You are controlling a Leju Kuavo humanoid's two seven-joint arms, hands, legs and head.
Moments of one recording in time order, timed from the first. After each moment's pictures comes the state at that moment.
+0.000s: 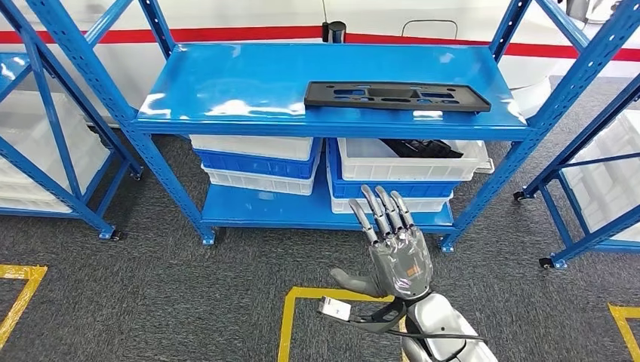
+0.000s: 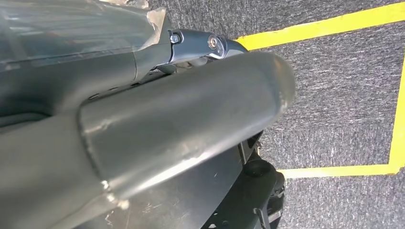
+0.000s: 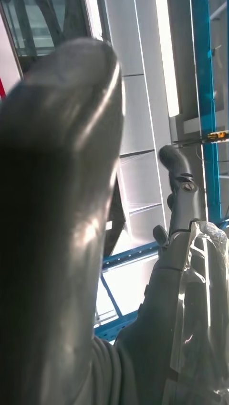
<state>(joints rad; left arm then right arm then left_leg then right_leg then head) -0.05 -0.18 -0.12 -0.20 0.00 -0.09 -0.31 -0.15 -0.13 0.57 -1.54 1.49 -0.62 0.07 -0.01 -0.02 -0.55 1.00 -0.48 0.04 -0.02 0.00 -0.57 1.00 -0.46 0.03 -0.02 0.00</state>
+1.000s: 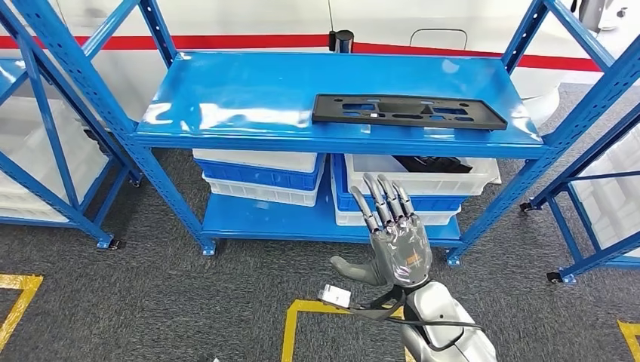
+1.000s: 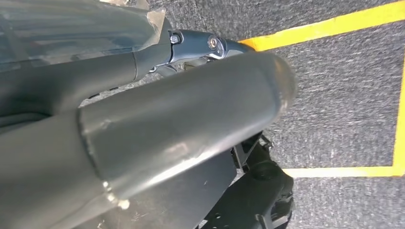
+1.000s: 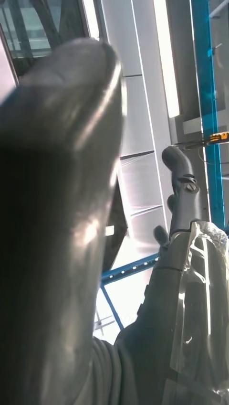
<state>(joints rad) -0.13 -0.14 -0.12 -0.21 0.01 -0.17 -0.13 -0.21 -0.13 0.58 -1.51 1.45 -0.61 0.07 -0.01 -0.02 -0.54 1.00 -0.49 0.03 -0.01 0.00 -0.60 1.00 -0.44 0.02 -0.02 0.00</state>
